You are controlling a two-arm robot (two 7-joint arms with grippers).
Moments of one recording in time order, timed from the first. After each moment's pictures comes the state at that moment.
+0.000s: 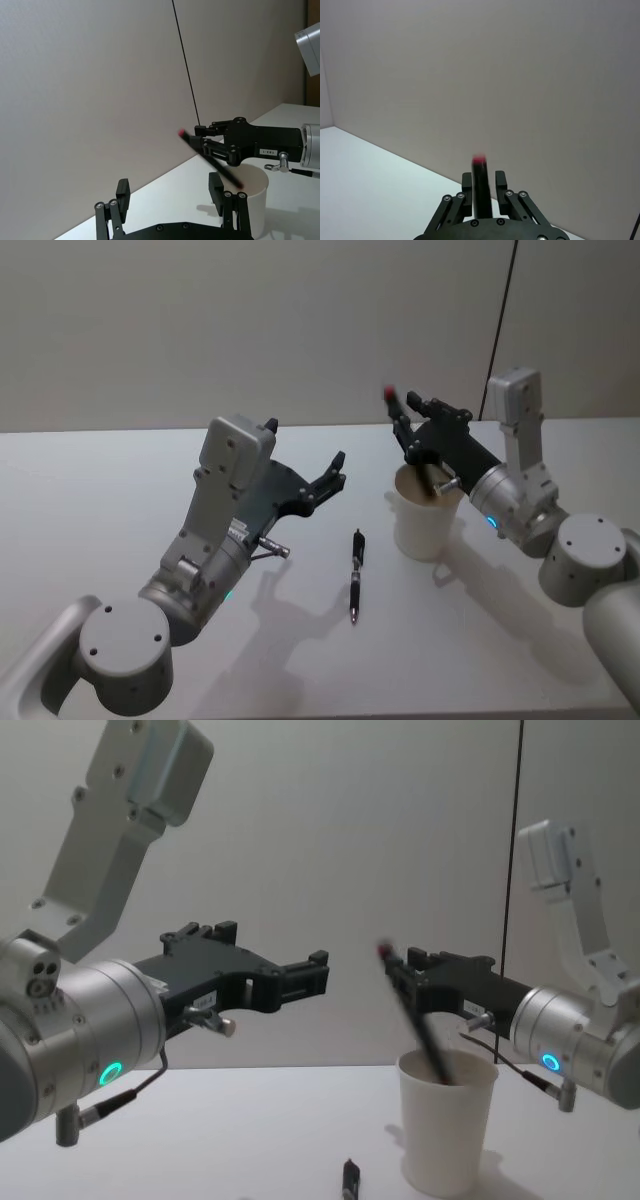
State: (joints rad) left arm -0.24 0.38 0.45 -1.63 -0.20 0.01 -0.01; right arm 0.68 0.02 -0.27 -0.69 0.13 -0.43 0.44
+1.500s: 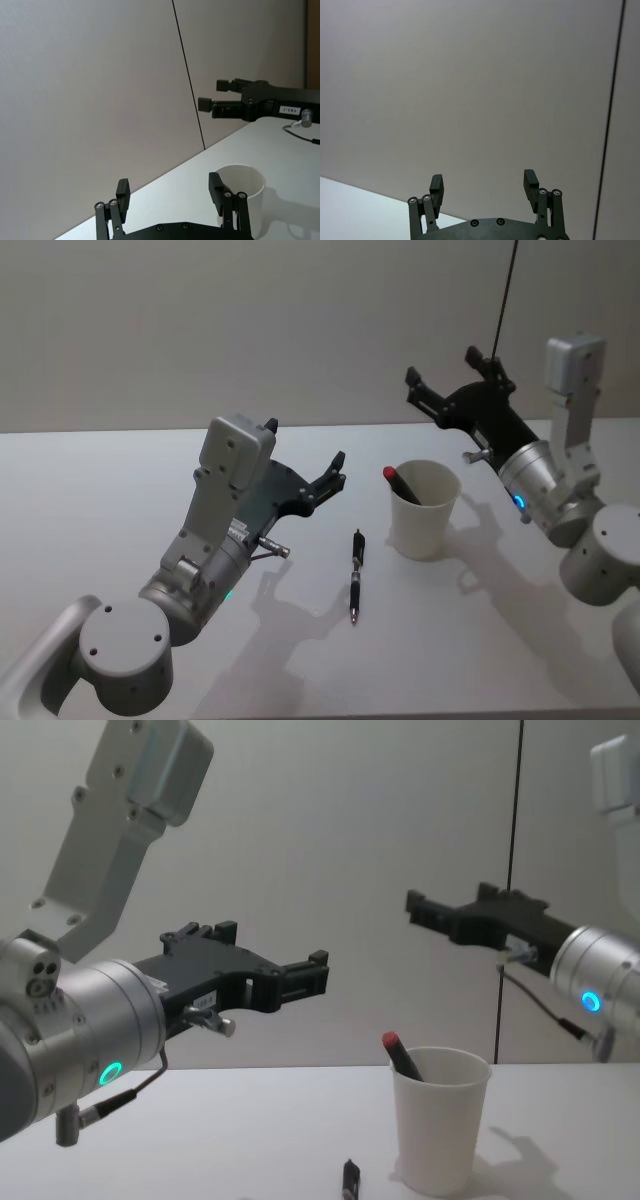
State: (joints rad) left arm -0.24 0.38 0.45 -1.63 -0.20 0.01 -0.01; right arm 0.53 0.06 -0.24 -1.05 0.21 -0.27 0.32
